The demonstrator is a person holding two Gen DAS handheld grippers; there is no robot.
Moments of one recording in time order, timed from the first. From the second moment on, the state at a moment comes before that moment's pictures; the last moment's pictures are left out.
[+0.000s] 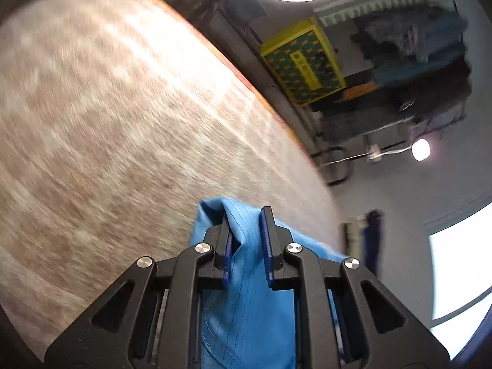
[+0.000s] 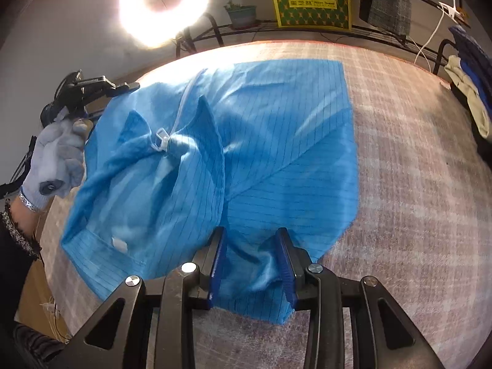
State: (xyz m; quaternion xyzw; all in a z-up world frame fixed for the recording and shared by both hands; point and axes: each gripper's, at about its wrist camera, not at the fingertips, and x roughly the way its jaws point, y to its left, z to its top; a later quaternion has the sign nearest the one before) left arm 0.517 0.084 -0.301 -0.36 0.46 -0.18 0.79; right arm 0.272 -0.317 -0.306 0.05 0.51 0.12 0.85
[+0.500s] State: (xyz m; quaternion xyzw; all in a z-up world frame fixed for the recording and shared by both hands) left arm 0.442 0.051 -0.228 -0.15 0.43 -0.16 0.87; right arm 0.274 -0.329 -0.270 0.09 0.48 0.14 0.86
